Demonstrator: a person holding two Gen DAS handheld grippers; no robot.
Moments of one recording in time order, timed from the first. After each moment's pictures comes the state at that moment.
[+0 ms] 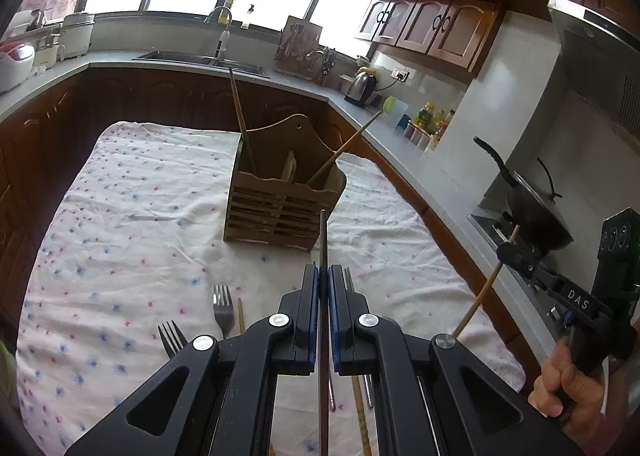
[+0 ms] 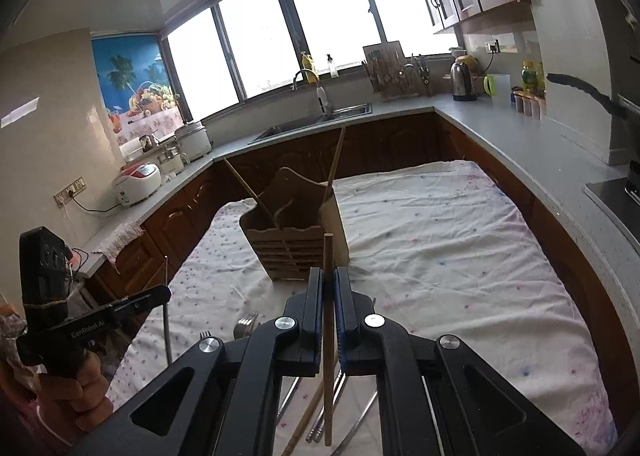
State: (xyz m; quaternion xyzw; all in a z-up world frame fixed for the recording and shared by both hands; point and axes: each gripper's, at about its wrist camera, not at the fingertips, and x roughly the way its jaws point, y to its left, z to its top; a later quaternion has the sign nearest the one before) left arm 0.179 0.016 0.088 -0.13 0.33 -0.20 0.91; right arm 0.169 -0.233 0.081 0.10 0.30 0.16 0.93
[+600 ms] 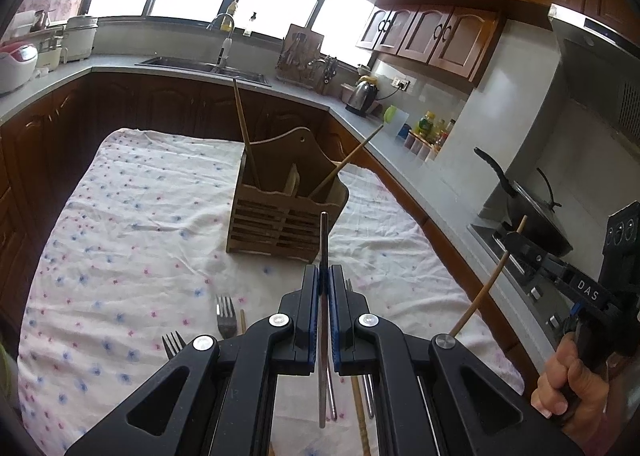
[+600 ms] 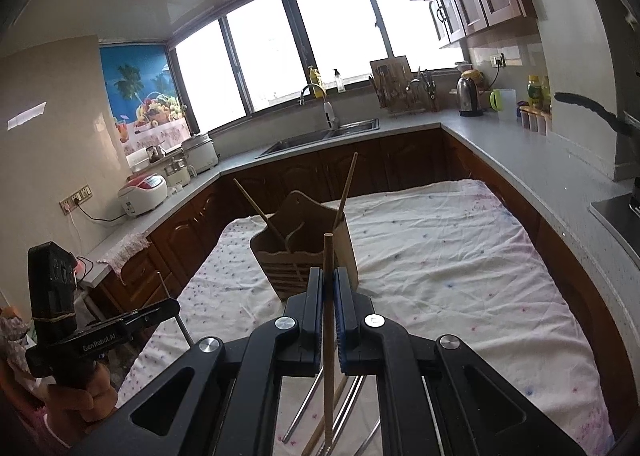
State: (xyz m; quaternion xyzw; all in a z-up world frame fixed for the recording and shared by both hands) left arm 0.192 0.023 0.094 -0.14 0.32 -0.19 0.92; right arm 0.173 -0.228 0.098 0.10 0.27 0.17 0.94
